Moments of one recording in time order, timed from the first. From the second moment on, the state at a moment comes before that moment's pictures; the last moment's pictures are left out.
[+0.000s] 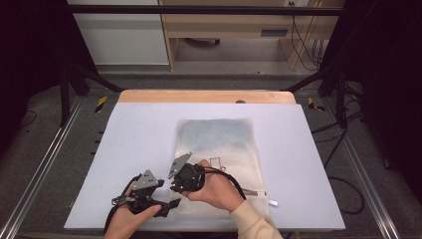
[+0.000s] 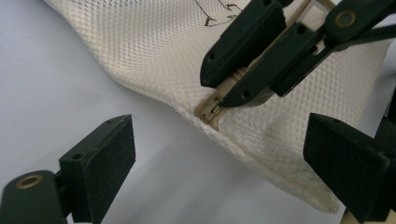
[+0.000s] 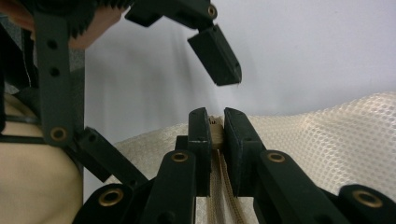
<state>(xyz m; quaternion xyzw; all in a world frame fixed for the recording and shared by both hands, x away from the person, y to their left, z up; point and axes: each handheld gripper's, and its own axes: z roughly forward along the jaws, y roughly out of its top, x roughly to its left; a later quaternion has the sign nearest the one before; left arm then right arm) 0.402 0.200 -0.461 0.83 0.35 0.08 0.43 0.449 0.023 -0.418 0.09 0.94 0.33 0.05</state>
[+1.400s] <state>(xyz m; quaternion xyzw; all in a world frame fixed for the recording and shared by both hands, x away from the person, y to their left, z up) 0.426 0.197 -0.473 0.81 0.34 -0.03 0.47 0.449 0.019 -0.411 0.09 0.93 0.34 0.05</state>
